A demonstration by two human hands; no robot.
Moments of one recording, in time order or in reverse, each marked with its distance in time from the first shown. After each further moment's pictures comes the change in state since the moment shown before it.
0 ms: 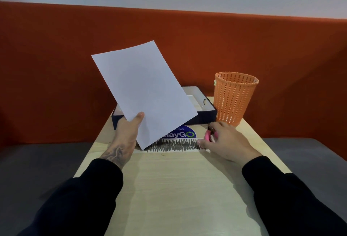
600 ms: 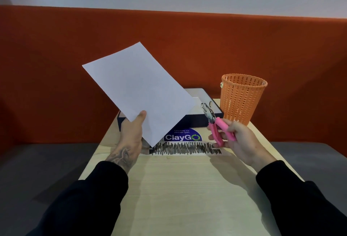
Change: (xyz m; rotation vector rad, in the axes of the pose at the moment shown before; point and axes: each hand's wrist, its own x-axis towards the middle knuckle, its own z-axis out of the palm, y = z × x) left_hand 0.005 0.002 0.004 -0.136 0.074 0.016; right_hand 0.001 -0.005 -0.014 1.394 -0.138 0.134
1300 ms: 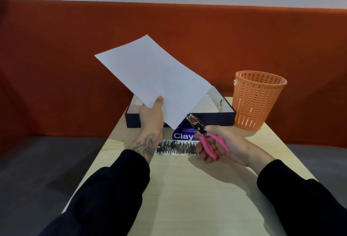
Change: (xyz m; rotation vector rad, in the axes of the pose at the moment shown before) left_hand -0.001 0.012 0.044 -0.018 0.020 0.110; right_hand 0.017 0.006 0.037 -0.258 -0.368 0.124
